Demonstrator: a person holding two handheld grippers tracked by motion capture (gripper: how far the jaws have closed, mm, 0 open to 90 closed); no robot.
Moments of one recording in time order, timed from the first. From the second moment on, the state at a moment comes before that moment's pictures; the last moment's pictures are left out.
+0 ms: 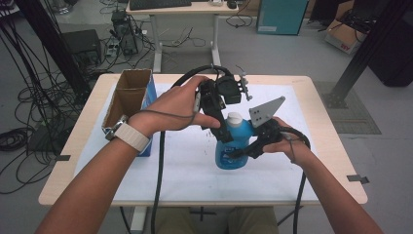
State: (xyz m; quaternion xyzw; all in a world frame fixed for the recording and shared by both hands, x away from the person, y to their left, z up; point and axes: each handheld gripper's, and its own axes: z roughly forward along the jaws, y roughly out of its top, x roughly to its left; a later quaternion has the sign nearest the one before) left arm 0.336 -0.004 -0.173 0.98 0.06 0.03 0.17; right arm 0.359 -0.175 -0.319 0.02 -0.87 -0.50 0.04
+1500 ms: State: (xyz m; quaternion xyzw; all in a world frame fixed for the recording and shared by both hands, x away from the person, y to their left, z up) left arm 0.336 -0.004 -0.173 0.98 0.06 0.03 0.17; right arm 0.359 -0.177 -0.318 0.02 -0.87 -0.50 0.04
